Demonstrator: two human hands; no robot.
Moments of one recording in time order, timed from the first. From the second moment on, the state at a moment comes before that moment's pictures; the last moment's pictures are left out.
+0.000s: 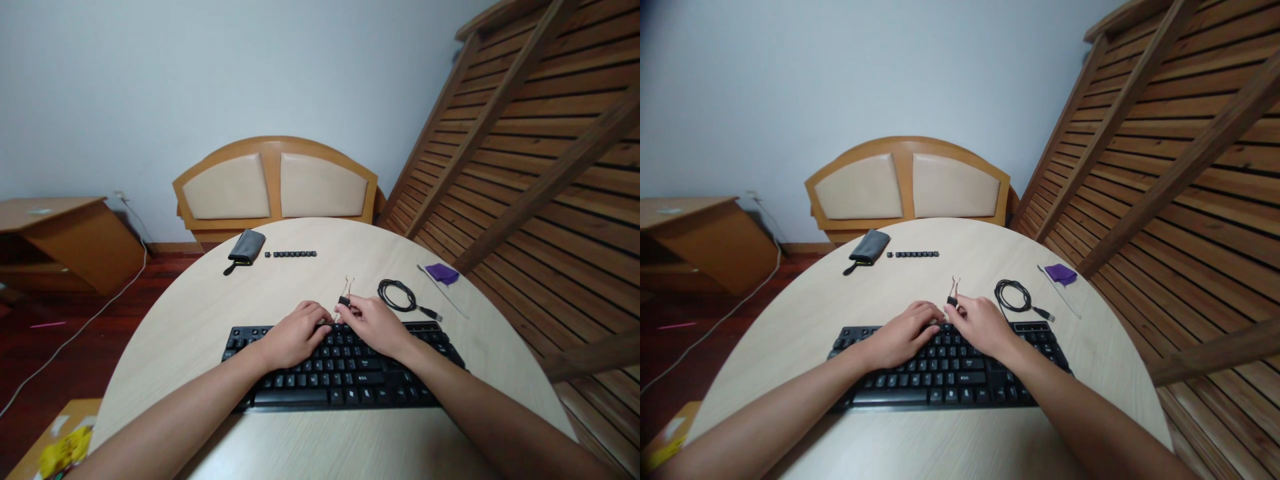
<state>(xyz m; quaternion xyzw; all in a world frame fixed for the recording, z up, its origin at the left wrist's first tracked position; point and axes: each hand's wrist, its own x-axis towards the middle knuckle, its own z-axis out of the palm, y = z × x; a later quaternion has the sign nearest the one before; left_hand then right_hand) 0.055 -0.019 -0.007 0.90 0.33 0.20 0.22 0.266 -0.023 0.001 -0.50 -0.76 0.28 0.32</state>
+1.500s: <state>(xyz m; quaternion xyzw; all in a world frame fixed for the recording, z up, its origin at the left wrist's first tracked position) 0.049 -0.017 -0.005 0.86 0.32 0.30 0.27 0.259 -0.019 -0.008 -0.43 -0.67 0.46 0.40</state>
